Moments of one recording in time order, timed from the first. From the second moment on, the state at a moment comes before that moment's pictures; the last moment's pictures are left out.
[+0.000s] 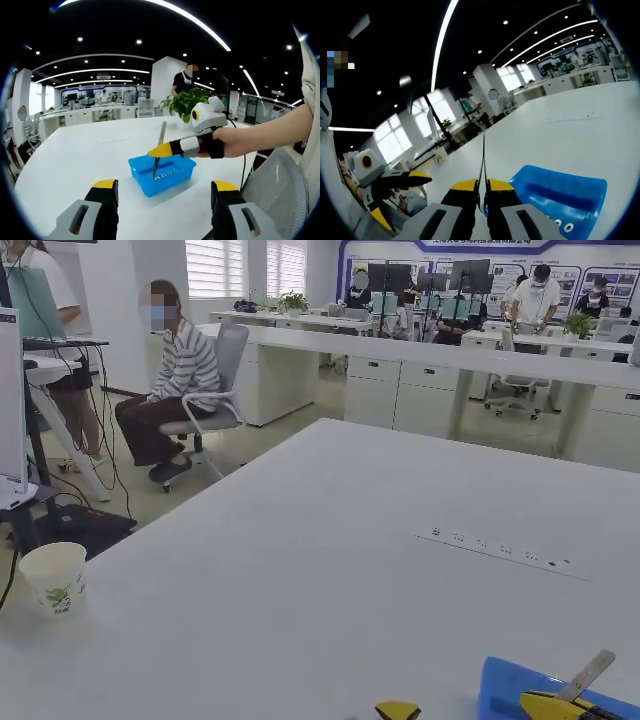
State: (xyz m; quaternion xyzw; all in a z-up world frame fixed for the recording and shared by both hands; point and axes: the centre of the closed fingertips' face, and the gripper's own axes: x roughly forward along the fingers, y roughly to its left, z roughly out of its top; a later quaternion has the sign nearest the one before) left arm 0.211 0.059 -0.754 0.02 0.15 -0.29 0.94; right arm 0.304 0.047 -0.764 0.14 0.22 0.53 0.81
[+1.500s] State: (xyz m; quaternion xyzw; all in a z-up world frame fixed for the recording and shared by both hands) left arm 0.211 0.058 -0.750 -0.01 0.15 -0.29 0.94; right arm 0.344 0.050 -0.827 0.03 0.27 0.49 0.83
